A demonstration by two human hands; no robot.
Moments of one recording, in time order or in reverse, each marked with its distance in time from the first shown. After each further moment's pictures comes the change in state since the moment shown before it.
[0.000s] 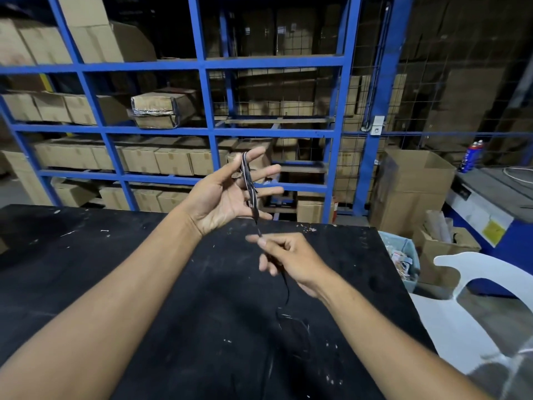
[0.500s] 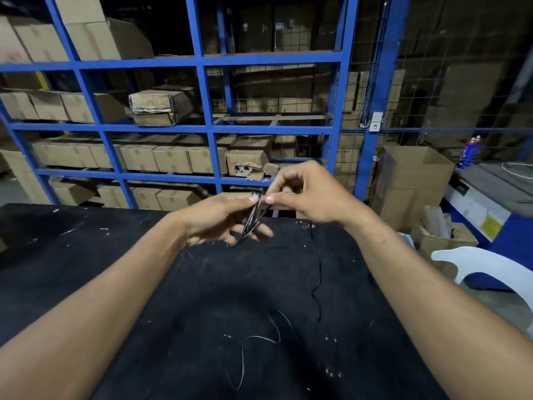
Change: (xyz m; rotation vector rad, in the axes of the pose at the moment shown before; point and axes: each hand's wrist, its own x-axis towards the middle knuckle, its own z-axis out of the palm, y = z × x) left_hand -0.025 -0.012 0.000 0.569 0.105 -0.301; right_hand 0.005 -0.117 -0.034 -0.686 0.028 -0.338
